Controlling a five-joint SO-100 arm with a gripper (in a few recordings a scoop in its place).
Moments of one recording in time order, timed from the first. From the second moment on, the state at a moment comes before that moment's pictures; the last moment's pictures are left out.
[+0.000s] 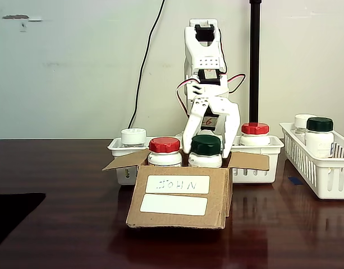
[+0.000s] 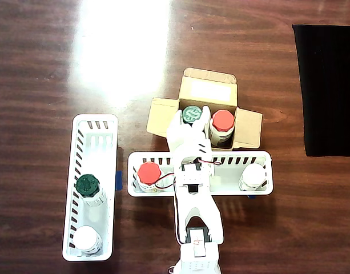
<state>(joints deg) 3.5 81.7 106.1 -9.0 81.7</state>
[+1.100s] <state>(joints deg) 9.4 150.8 117.4 61.2 87.2</state>
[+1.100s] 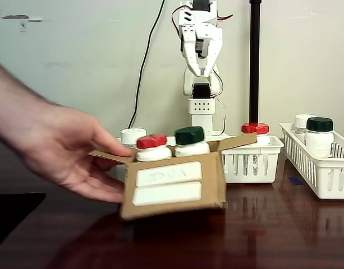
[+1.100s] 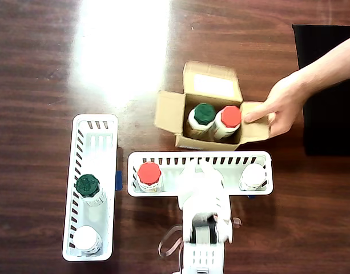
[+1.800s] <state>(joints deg) 5.0 184.9 148.1 60.9 84.9</state>
